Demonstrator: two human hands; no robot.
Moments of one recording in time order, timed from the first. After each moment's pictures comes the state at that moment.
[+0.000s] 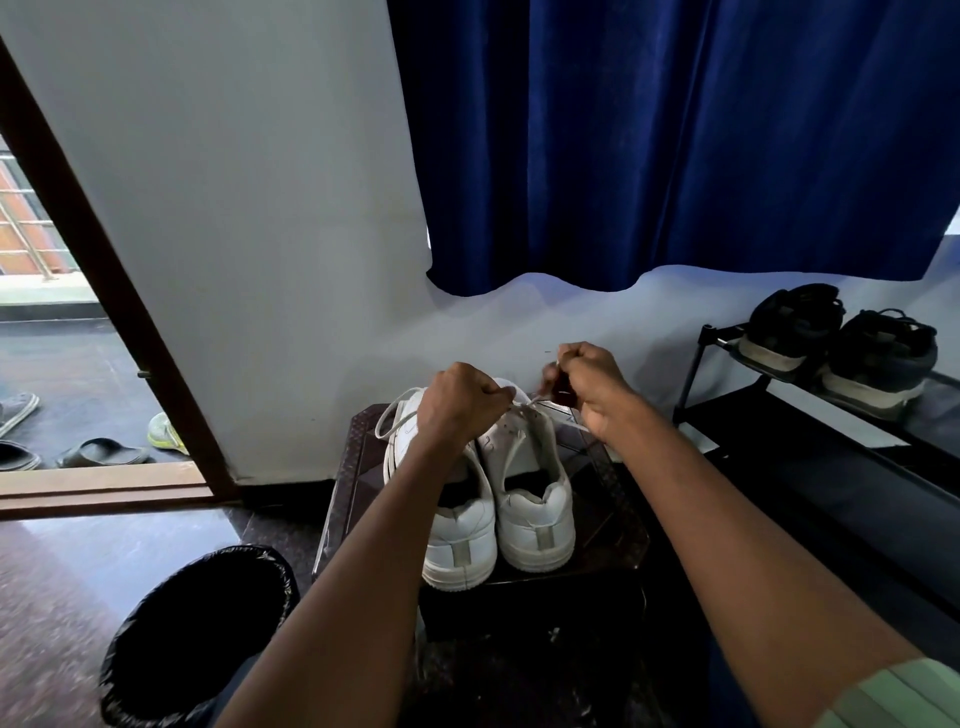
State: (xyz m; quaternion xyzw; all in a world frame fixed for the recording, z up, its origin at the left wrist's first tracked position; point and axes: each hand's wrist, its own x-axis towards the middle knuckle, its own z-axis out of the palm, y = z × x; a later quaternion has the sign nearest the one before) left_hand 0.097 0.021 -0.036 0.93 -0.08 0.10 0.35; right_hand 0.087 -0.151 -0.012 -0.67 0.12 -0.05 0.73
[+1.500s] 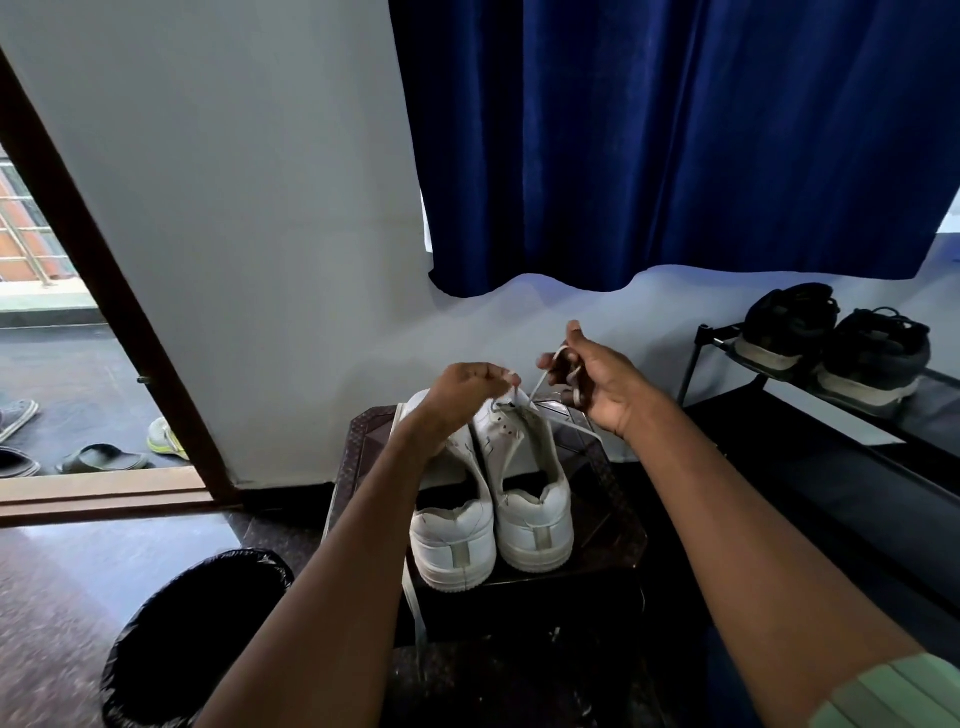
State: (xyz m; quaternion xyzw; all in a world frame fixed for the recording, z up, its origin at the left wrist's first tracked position) left_hand 0.094 0.028 -0.022 0.80 -0.15 -0.07 0.58; right_hand 0.084 -0.175 -0.005 -0.62 0.09 0.04 0.78
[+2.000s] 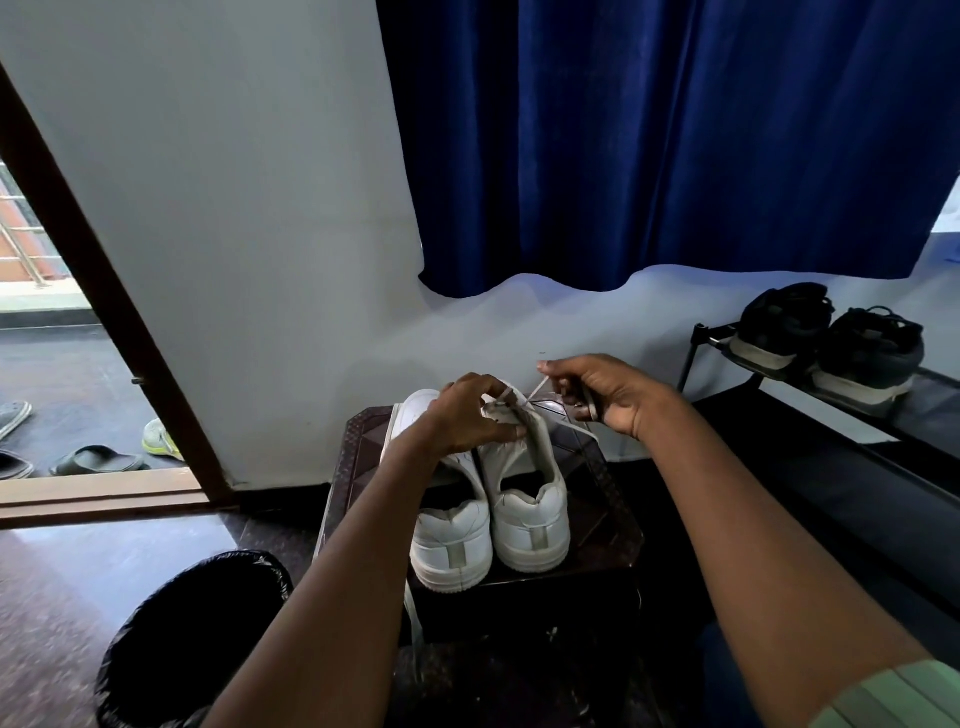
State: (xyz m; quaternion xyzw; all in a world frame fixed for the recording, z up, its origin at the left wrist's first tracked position) left_hand 0.105 0.032 -0.049 0.91 -0.23 -0.01 0.35; right_hand 0.079 -0.188 -0.004 -0.73 0.07 0.12 0.67
